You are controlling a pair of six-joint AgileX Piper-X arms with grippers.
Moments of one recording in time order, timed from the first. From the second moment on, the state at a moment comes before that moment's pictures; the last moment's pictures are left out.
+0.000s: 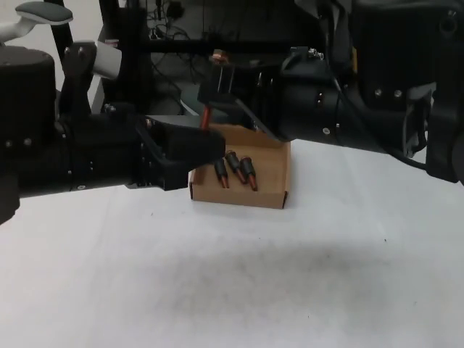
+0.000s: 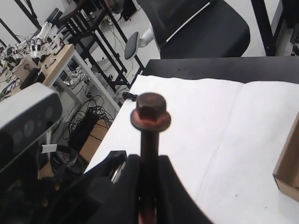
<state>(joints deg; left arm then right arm) -22.0 70.3 -39.9 -7.2 40.1 -9.5 40.0 78.7 -57.5 -0.5 -9.1 32.6</state>
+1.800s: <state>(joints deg) -22.0 70.3 -39.8 -7.8 40.0 -10.0 40.3 78.7 -57.5 1.7 -7.2 33.1</state>
